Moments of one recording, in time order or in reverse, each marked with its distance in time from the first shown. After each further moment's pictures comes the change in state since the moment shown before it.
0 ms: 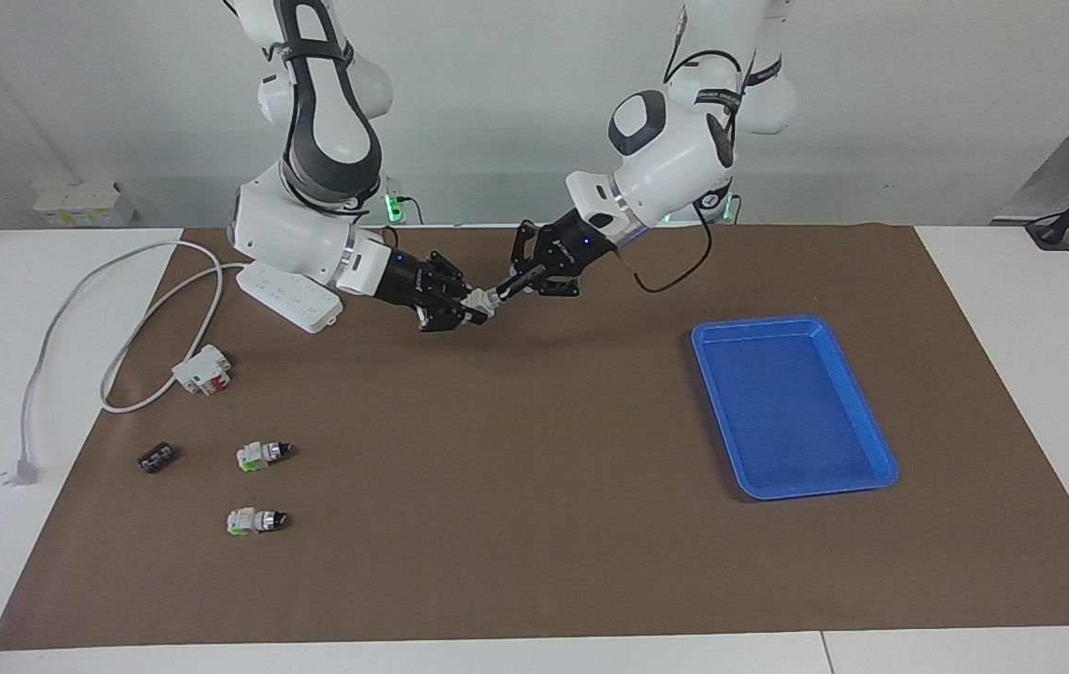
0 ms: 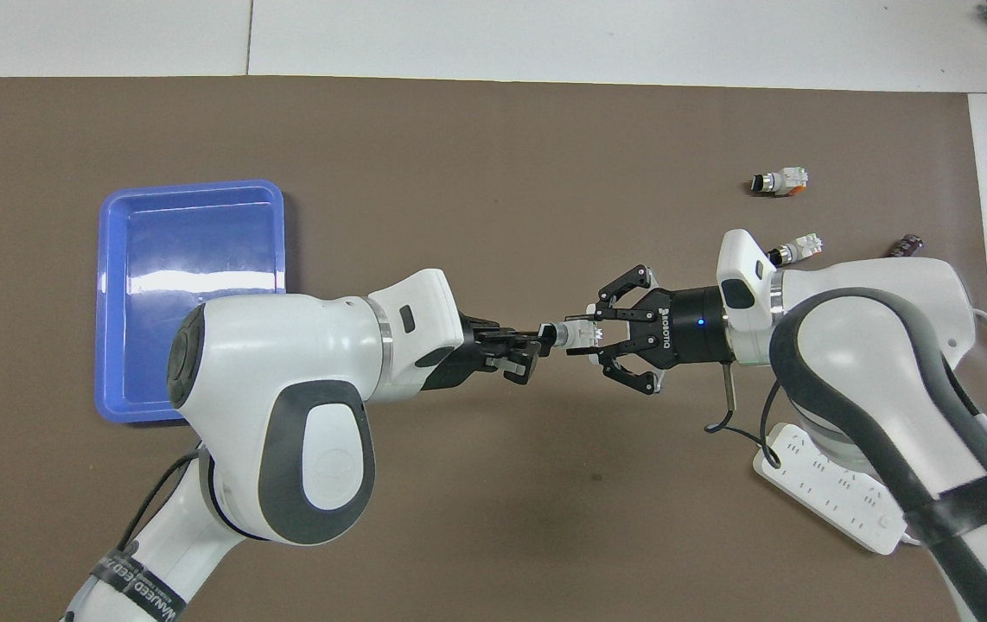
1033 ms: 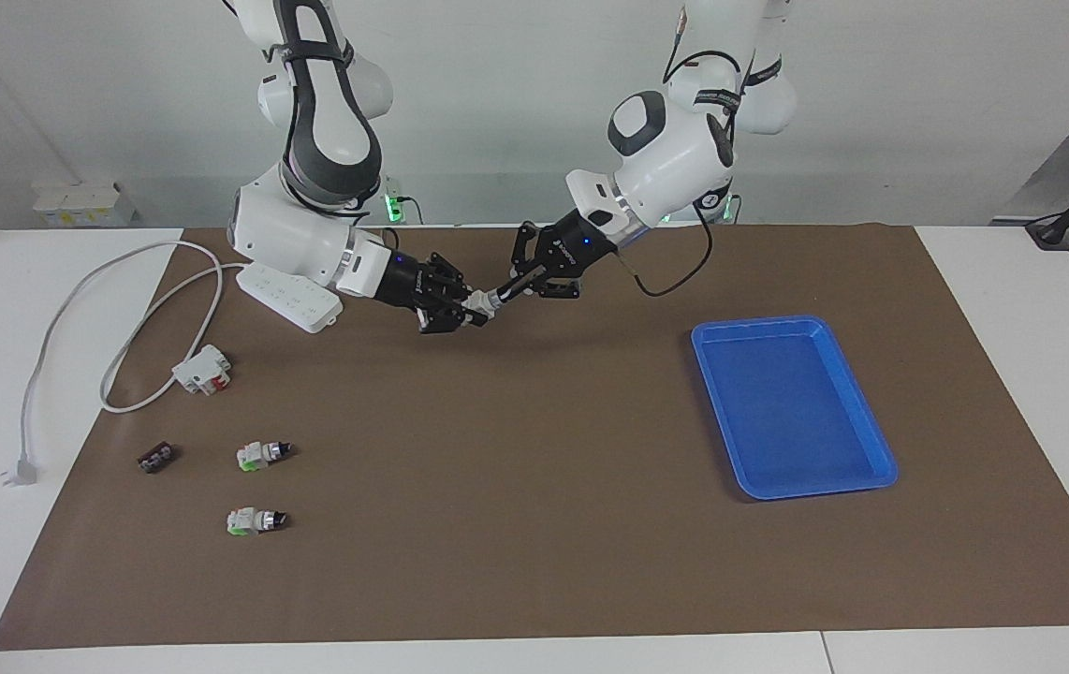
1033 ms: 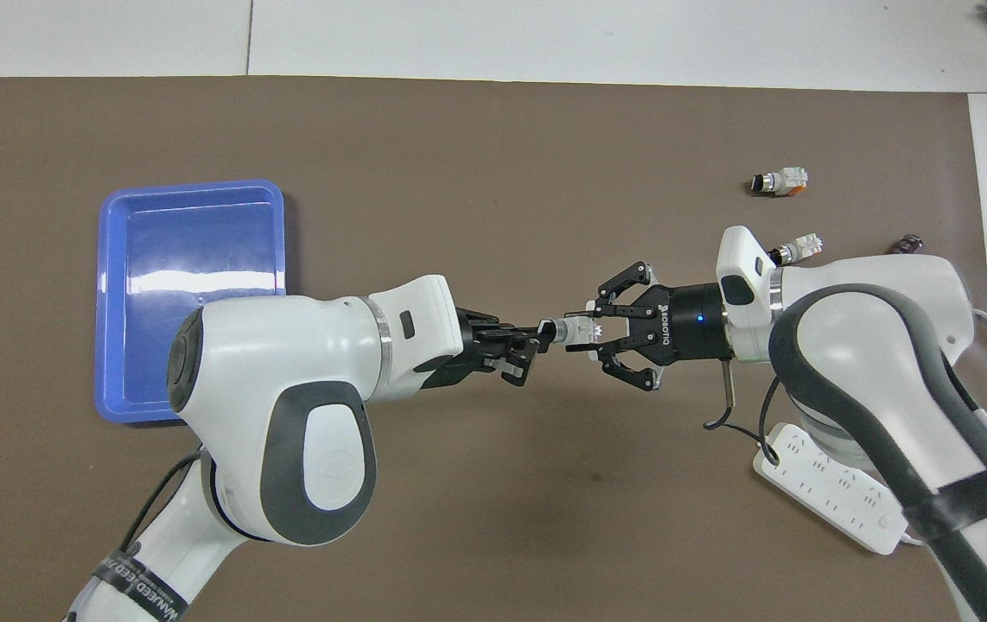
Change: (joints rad) left arm 0.000 0.000 -0.001 -0.002 -0.007 0.008 0.016; right arm 0.000 0.003 0.000 0.004 0.001 0.000 0.000
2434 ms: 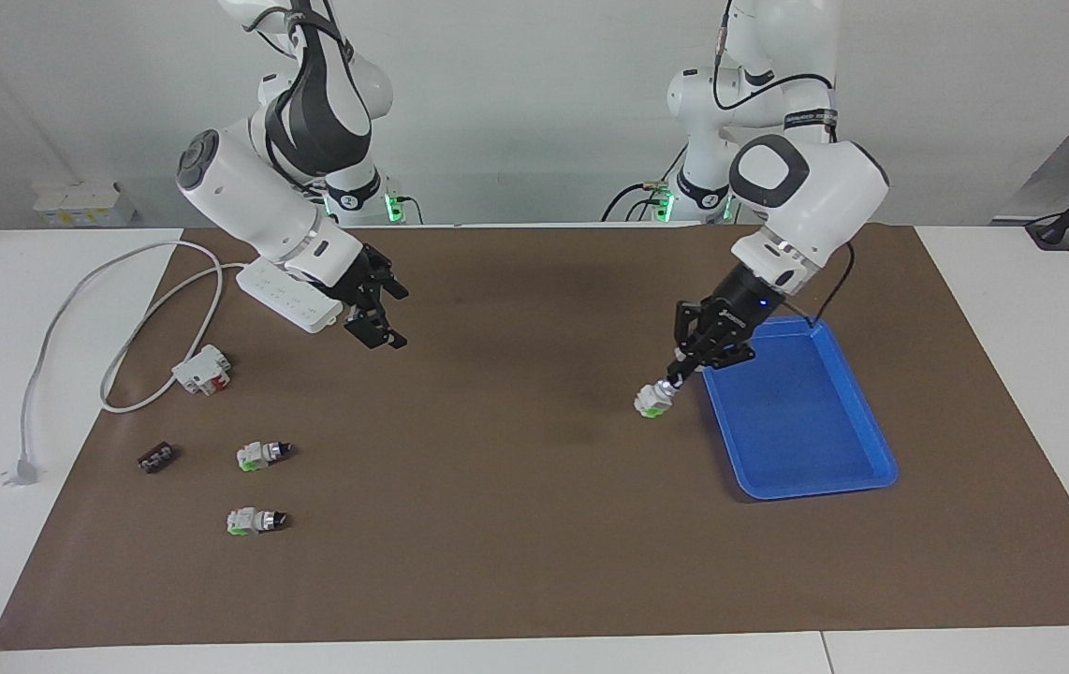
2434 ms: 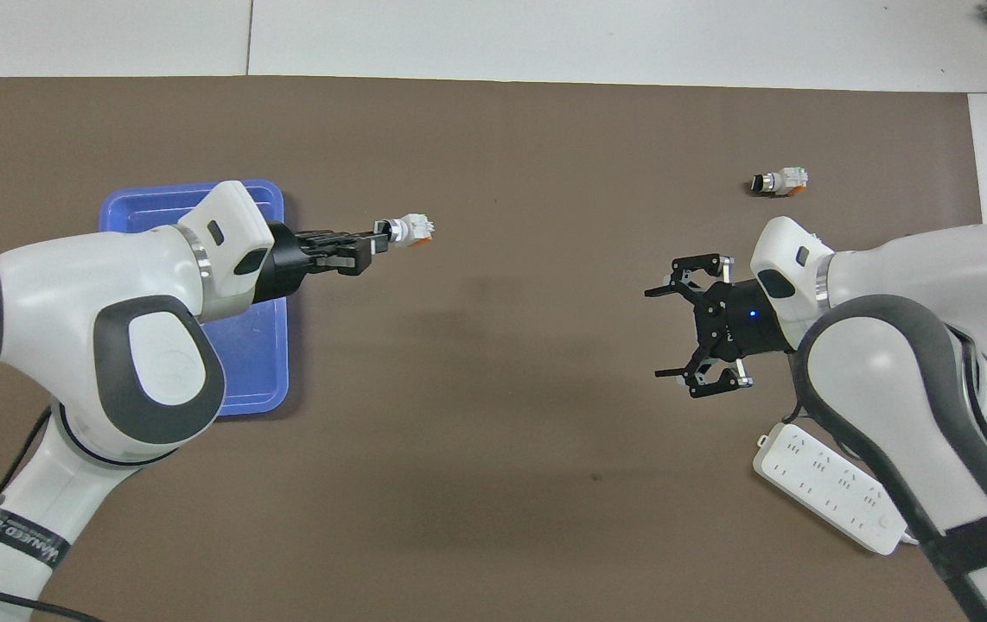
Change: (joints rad) left arm 0.388 0.017 0.033 -0.023 0.240 0.045 -0.006; right arm -0.050 -0.056 -0.025 0.120 -0.651 -0.023 0.325
